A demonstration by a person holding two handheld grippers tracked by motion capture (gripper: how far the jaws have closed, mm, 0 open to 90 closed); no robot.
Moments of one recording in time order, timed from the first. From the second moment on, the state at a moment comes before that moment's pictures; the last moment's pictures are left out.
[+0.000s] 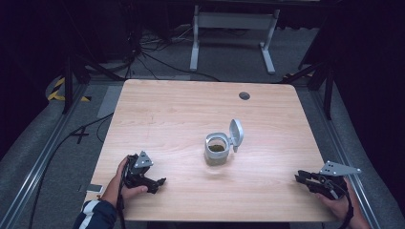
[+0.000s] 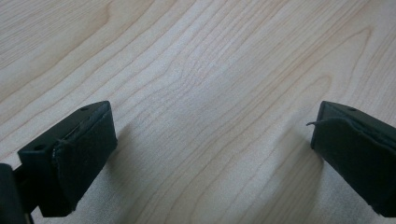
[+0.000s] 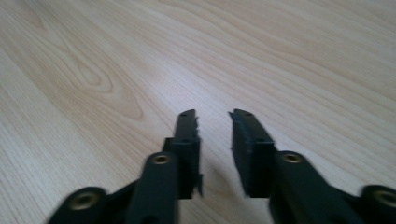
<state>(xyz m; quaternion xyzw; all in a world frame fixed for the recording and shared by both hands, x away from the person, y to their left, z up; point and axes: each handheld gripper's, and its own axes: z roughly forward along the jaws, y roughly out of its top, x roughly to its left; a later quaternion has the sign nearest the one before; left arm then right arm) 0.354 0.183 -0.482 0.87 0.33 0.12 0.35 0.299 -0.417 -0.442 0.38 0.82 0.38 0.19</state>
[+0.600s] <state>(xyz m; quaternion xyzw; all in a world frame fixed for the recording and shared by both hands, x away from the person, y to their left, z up) 0.354 0.183 -0.482 0.87 0.33 0.12 0.35 0.337 -0.368 -0.393 0.33 0.83 0.39 0.23</state>
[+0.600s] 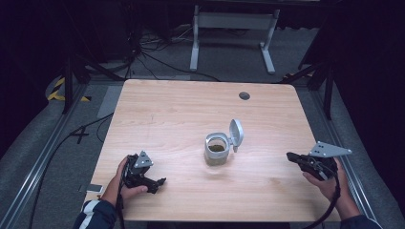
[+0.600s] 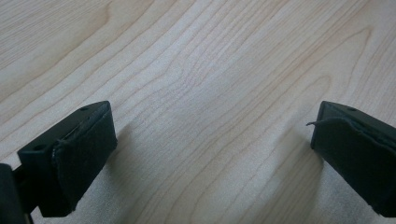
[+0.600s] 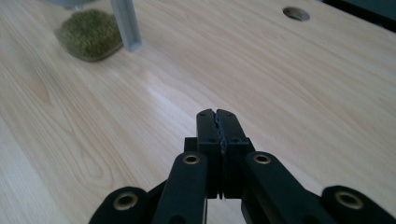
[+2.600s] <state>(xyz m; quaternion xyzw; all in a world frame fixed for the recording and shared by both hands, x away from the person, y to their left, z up) 0.354 0.184 -0.482 0.87 0.32 0.12 0.35 0.370 -0.228 -0.357 0.21 0.84 0.45 0.21</state>
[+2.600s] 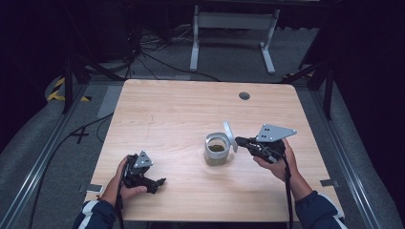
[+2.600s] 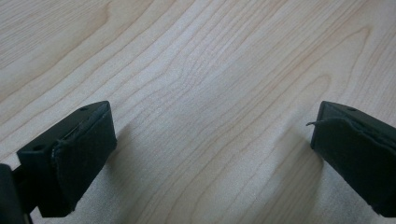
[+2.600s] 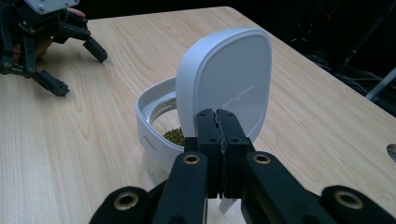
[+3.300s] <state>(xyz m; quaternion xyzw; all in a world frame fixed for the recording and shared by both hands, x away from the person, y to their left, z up) 0.356 0.185 -0.482 0.87 0.31 0.12 0.35 0.363 -0.245 -0.350 0.21 0.84 0.44 0.23</state>
